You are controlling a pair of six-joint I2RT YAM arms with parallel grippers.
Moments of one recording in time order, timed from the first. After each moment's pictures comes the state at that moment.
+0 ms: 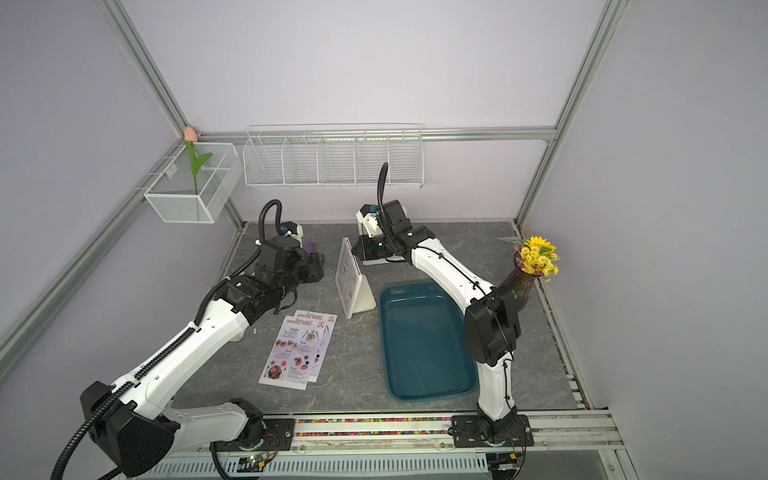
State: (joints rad) left arm -0.59 1.25 1.19 -0.51 -0.26 -0.44; right arm 0.60 1.96 1.84 -0.59 -0.48 0.36
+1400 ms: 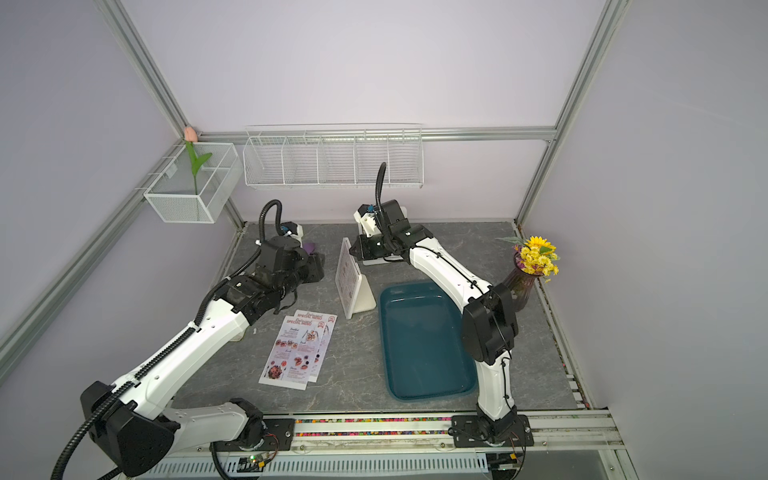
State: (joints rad) left arm -0.59 1.25 1.19 -0.51 -0.27 -0.44; right arm 0.61 1.99 1.86 -0.59 -0.50 0.37
